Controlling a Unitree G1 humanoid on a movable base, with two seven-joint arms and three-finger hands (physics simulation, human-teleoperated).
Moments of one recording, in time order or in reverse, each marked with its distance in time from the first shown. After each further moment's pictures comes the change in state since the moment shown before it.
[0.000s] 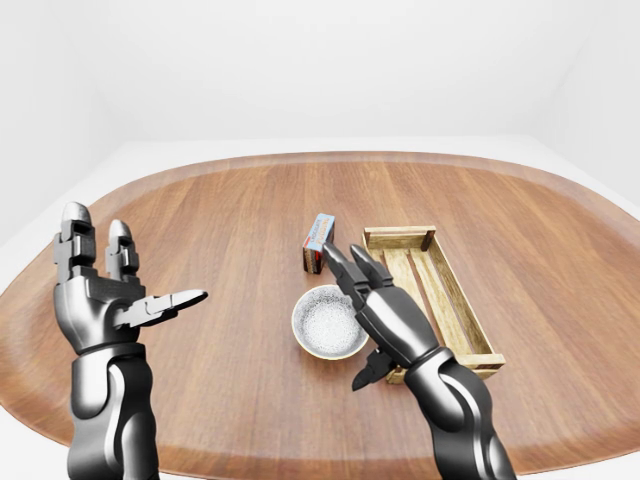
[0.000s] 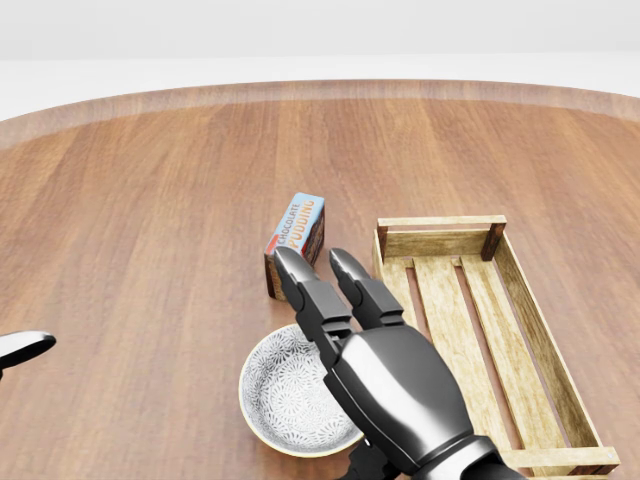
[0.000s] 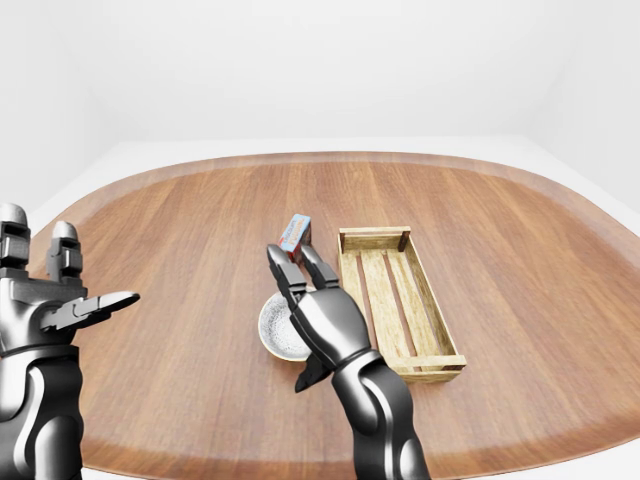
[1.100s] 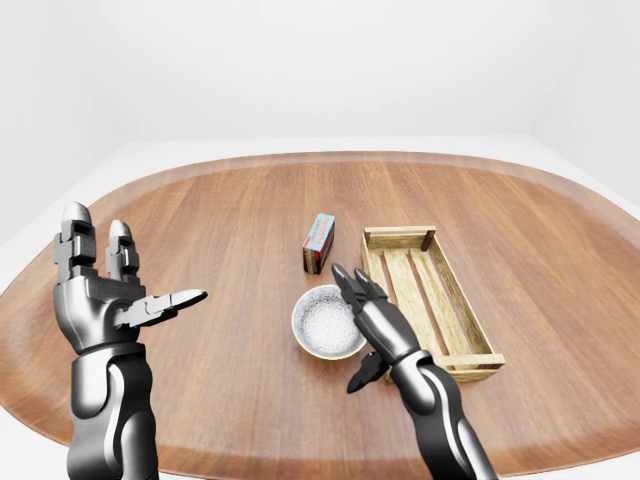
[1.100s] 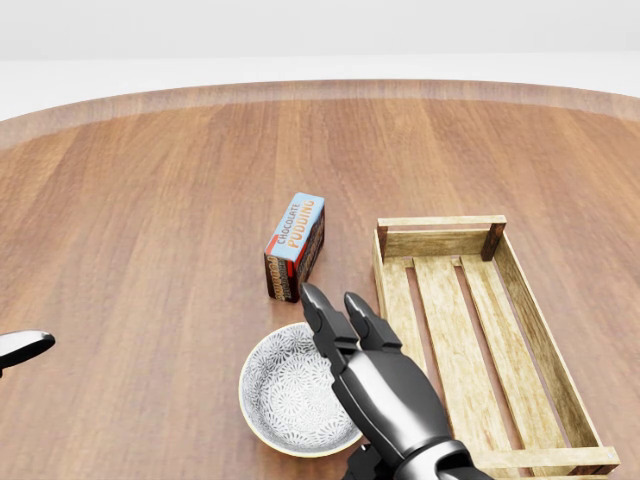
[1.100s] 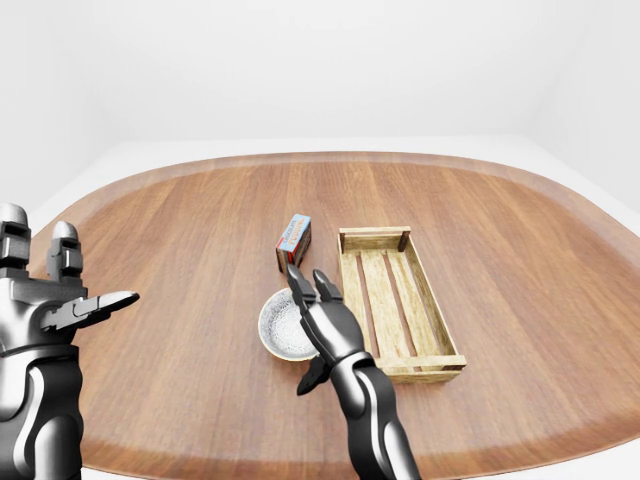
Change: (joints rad) left arm -0.001 0.002 0.001 0.005 -0.006 0.000 0.000; right arm 0.001 0.009 -0.037 0.302 0.067 0.000 -0.163
